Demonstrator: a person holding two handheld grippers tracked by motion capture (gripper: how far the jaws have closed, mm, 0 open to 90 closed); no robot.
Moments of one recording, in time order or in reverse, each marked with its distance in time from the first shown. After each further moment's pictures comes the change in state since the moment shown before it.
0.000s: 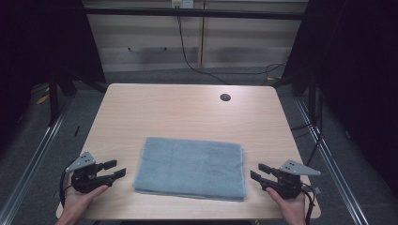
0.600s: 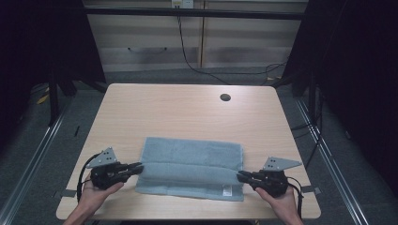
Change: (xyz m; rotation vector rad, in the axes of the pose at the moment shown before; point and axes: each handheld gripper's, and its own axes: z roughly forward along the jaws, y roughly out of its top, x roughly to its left) left arm -0.043 0.030 0.022 0.025 -0.215 0.157; right arm 0.026 0.019 0.022 0.123 0.275 -0.108
